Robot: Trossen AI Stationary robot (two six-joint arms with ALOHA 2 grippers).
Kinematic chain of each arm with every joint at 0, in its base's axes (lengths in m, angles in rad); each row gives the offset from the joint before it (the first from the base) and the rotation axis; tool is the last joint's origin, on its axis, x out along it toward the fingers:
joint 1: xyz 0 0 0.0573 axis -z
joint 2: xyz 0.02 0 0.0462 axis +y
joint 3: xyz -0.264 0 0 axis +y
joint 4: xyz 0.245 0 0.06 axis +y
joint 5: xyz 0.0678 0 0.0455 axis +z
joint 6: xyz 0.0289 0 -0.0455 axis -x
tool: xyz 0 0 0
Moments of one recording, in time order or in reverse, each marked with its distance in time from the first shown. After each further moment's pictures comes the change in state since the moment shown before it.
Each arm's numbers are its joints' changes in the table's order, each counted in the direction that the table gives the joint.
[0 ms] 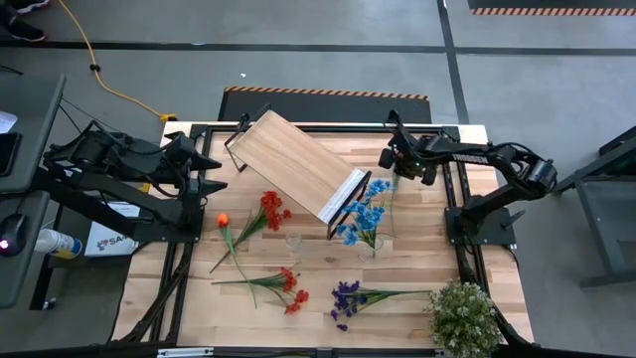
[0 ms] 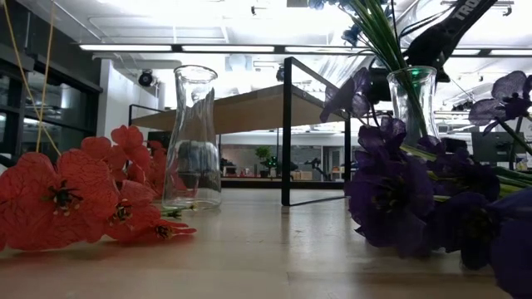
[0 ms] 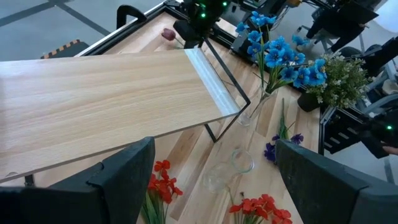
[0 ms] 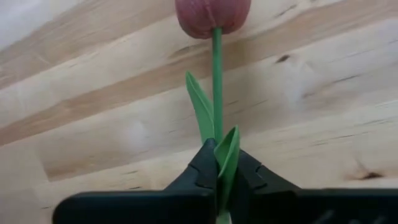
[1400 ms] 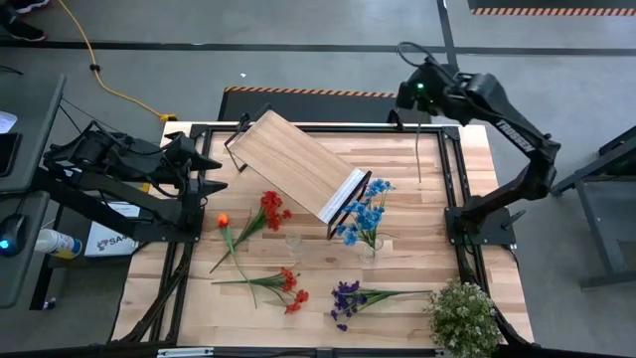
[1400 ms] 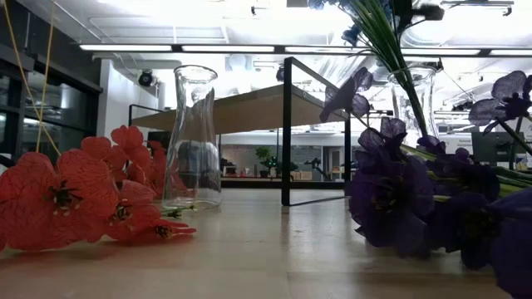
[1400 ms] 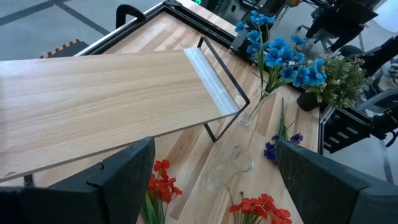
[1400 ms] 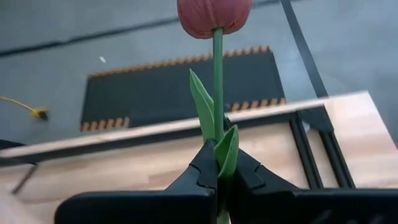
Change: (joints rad) left arm 0.000 0.000 0.000 0.000 -0.002 0.000; right arm -0.104 -0.002 -1.098 0.853 -0.536 0.205
